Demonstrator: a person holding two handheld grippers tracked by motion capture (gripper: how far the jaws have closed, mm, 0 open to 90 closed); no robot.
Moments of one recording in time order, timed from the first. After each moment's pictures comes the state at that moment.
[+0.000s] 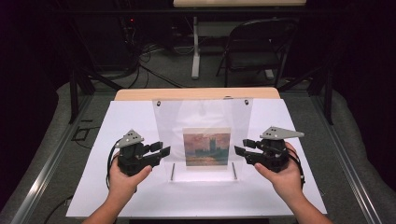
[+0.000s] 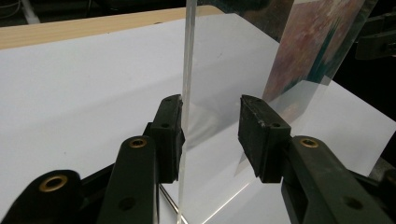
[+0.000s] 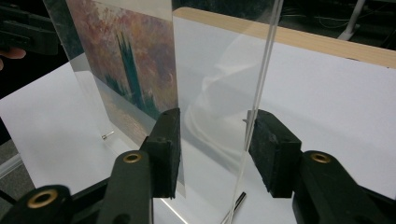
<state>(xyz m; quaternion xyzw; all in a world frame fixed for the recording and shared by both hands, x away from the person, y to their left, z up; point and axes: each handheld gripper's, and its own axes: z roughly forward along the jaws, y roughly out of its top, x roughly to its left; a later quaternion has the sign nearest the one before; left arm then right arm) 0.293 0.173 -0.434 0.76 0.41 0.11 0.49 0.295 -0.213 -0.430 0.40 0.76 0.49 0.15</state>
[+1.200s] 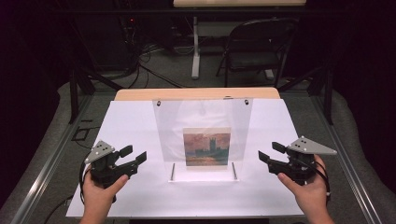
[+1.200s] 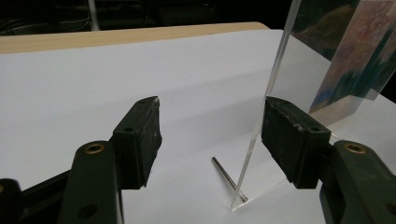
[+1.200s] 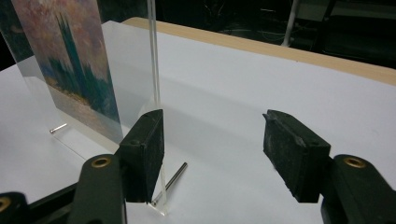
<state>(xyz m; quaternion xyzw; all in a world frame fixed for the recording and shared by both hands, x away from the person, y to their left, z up) 0.262 0.235 -0.445 0.71 0.47 0.18 0.49 0.260 -0.268 -0.436 0.44 0.73 0.47 0.24</state>
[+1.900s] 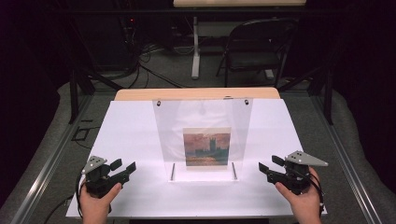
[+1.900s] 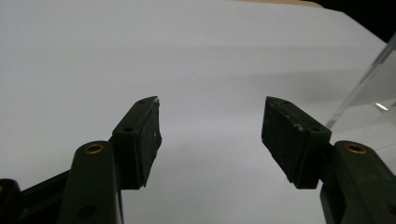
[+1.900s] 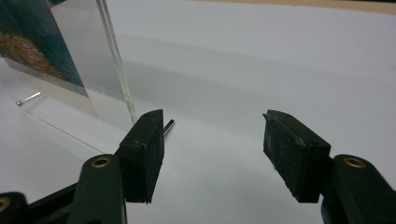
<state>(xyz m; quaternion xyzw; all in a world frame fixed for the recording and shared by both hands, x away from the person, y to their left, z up) 0.262 0.264 -0.509 0.68 0.55 0.19 0.45 0.260 -0.275 -0.496 0.48 0.72 0.45 0.21</state>
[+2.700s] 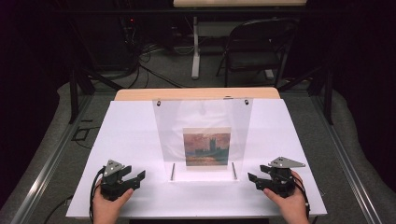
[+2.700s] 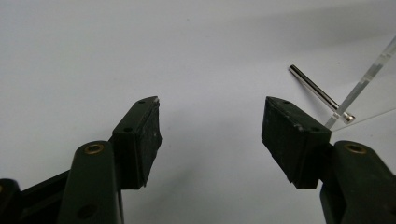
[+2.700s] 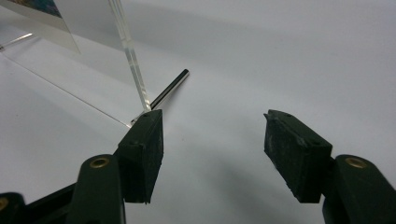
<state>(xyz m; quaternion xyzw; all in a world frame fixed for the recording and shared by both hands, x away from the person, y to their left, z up) 0.269 0.241 -0.541 0.74 0.52 0.18 0.38 0.271 -0.258 -0.541 0.48 0.76 0.41 0.16</state>
